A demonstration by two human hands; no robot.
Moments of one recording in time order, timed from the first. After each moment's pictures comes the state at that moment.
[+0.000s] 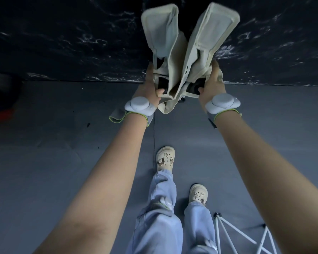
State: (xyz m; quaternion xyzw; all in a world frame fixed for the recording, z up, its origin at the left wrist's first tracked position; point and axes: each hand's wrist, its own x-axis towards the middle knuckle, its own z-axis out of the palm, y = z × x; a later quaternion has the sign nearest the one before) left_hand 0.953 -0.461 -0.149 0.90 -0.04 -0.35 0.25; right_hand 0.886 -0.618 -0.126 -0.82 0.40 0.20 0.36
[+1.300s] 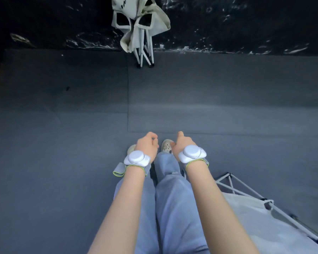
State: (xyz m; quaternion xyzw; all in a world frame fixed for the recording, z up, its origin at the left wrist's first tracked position) left_hand 0.501 -0.408 -0.078 0.86 0.02 -0.43 0.28; right_hand 0.470 -0.539 -0.016 -0.78 0.33 0.46 0.28
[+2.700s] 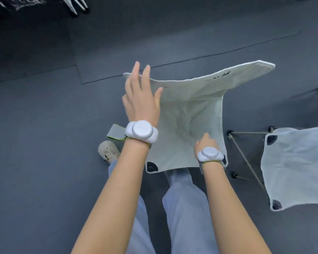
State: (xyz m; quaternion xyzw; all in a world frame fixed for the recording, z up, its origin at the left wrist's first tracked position) left_hand 0.059 -0.478 -0.001 0.95 -0.23 -0.09 0.21; right_hand -0.113 -0.557 -0.060 -0.72 0.54 0.38 0.22
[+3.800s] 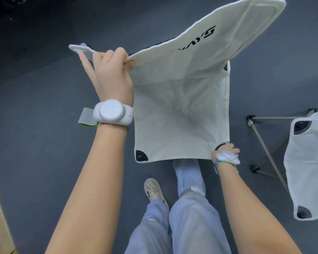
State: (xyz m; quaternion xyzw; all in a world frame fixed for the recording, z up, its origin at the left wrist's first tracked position) left_hand 0.023 -0.528 -0.038 0.96 -0.24 0.05 0.11; right_hand -0.249 -0.604 -0.218 -0.57 0.66 0.41 0.26
